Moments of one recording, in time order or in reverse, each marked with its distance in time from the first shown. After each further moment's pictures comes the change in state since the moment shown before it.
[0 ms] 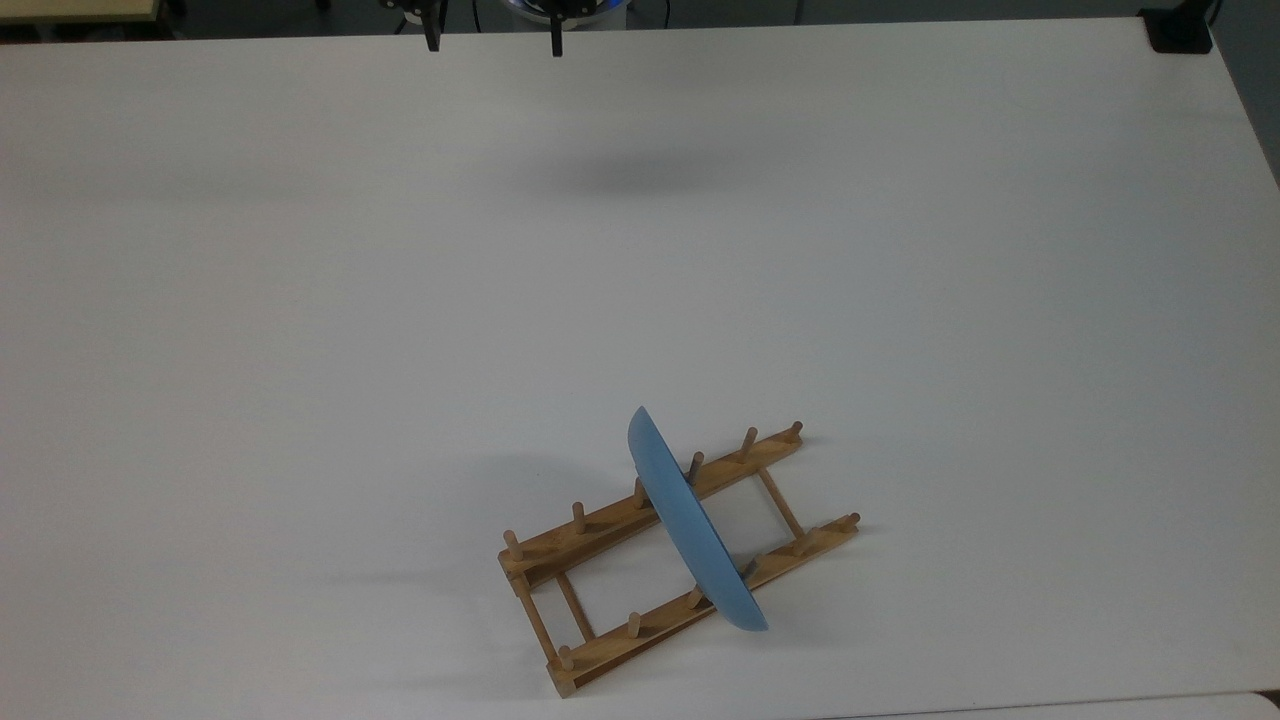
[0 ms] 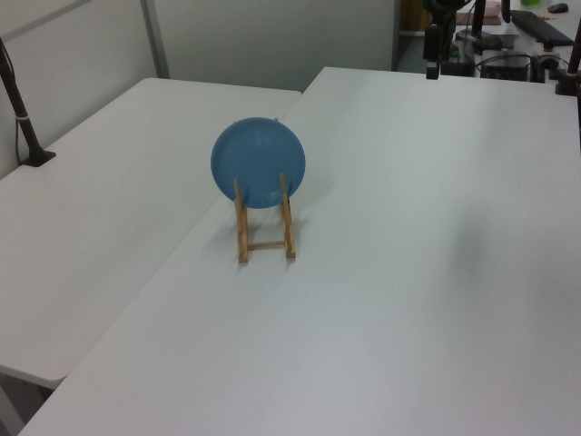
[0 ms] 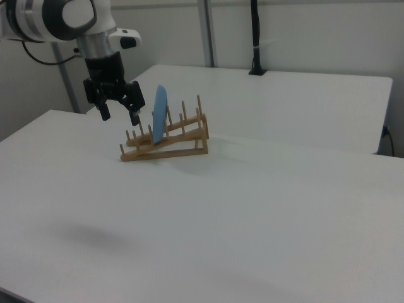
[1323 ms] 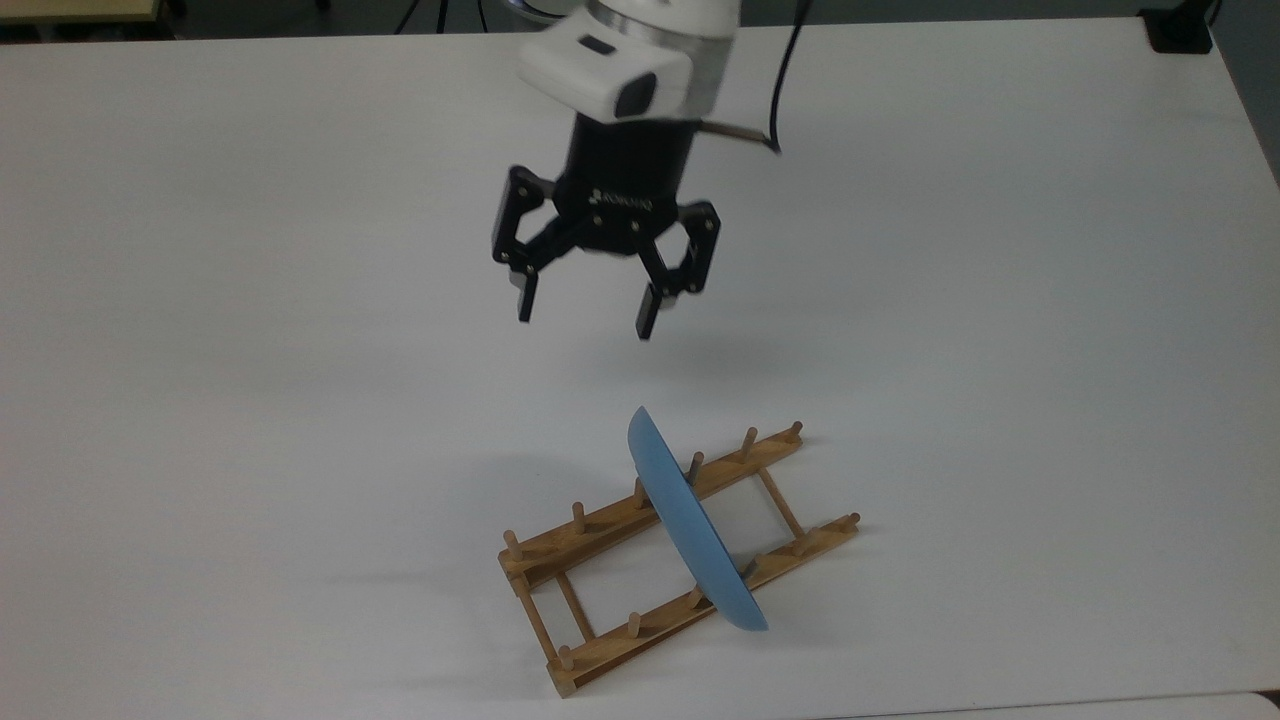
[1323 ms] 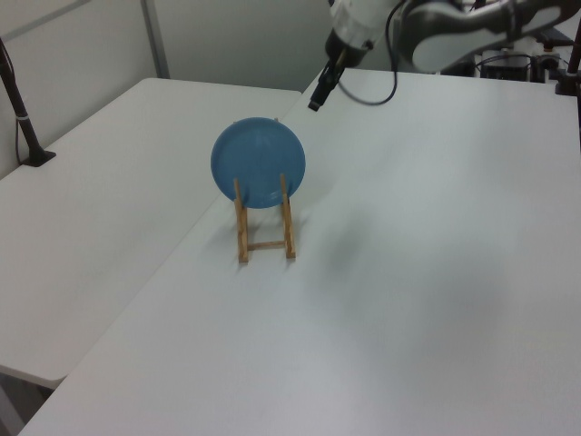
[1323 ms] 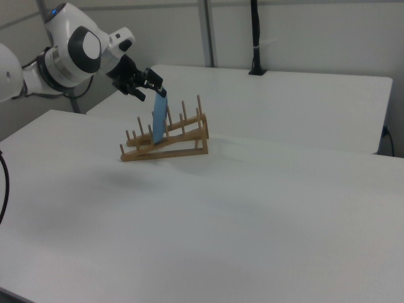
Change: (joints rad) arm 0.156 0.315 0.009 0.089 -0.447 0.706 0.342
